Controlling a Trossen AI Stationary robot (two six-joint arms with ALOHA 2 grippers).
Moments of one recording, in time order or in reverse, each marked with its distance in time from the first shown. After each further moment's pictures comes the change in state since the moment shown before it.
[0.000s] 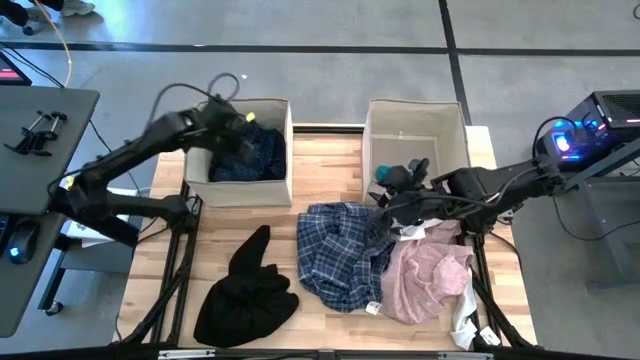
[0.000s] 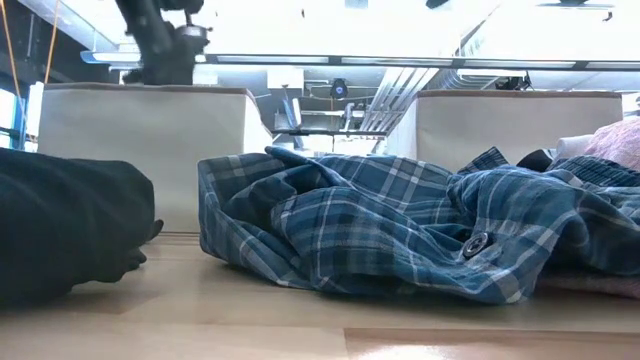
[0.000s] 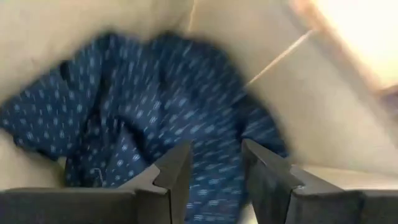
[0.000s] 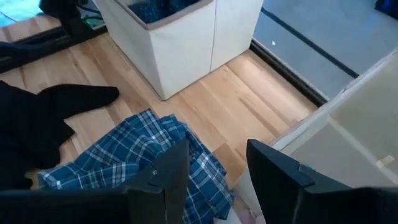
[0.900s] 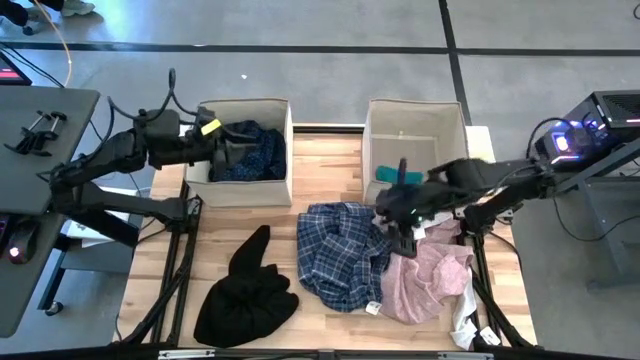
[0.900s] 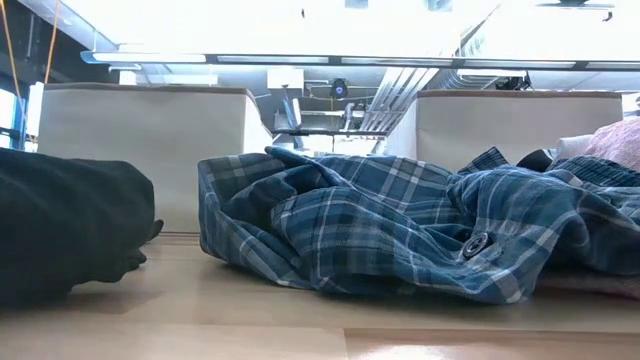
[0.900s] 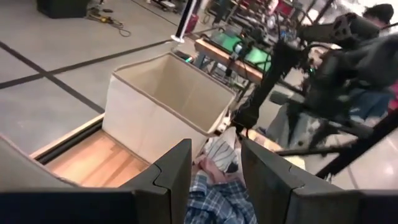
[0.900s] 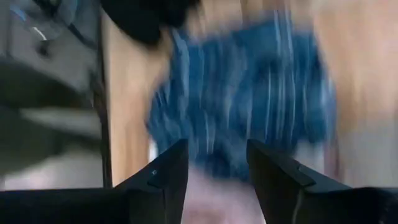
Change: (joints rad) left arm -0.475 -0.216 0.091 0.435 -0.026 -0.059; right arm -0.042 0.107 0.183 -0.240 -0.697 -0.234
